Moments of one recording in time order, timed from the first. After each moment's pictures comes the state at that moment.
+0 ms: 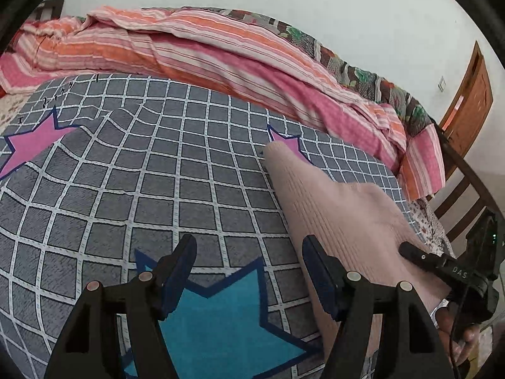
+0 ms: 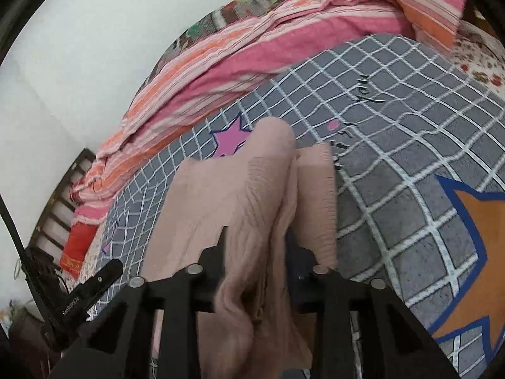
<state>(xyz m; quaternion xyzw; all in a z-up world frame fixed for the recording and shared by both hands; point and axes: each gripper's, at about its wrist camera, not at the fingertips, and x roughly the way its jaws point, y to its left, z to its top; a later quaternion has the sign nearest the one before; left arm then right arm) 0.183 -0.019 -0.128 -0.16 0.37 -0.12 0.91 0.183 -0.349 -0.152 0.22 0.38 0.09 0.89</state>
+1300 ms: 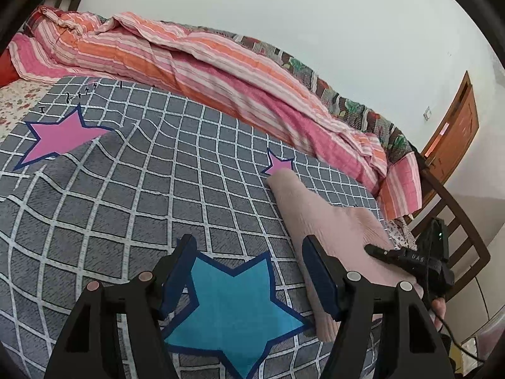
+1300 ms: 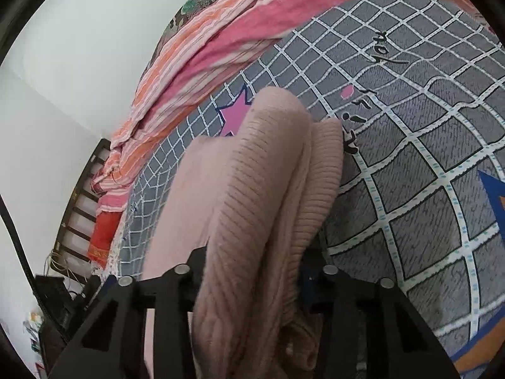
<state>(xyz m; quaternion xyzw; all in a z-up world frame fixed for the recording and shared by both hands) 0.135 0.037 -0.111 -0.21 0.32 -0.14 0.91 0.216 -0.368 -0.170 0.29 0.43 0.16 0.84</state>
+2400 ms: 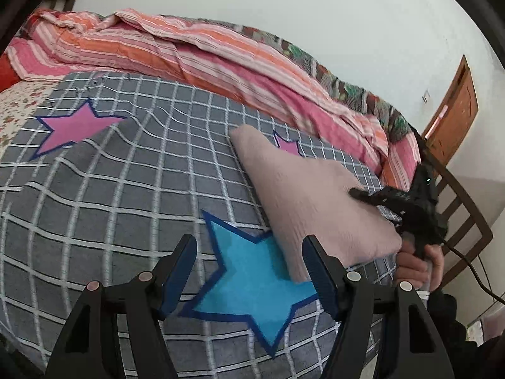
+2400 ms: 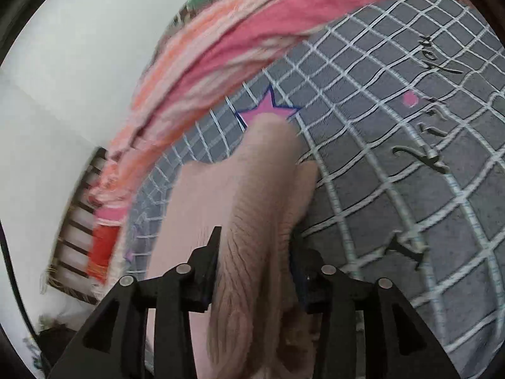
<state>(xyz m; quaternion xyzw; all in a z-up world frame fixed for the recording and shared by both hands) 0.116 0.046 -0.124 -0.18 0.35 -0.15 0.91 0.241 -0.322 -0.157 0.29 0.41 0.15 0.85</state>
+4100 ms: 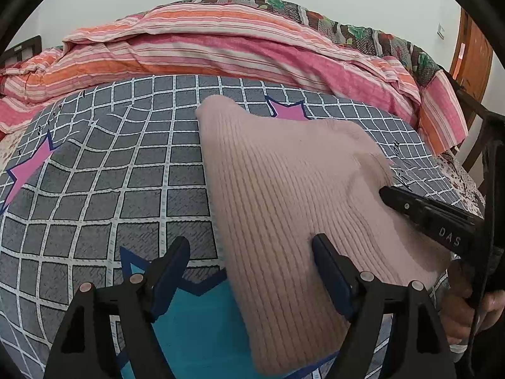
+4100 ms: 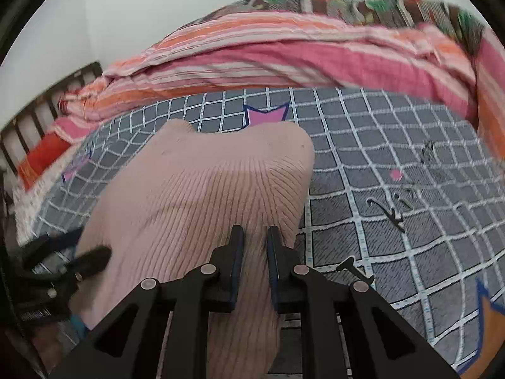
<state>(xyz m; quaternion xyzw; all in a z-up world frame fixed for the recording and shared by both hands) 0.188 -0.057 -0.146 -0.05 0.40 -0.09 0.91 0.223 -0.274 -0.162 0.03 0.38 0.12 0.92</state>
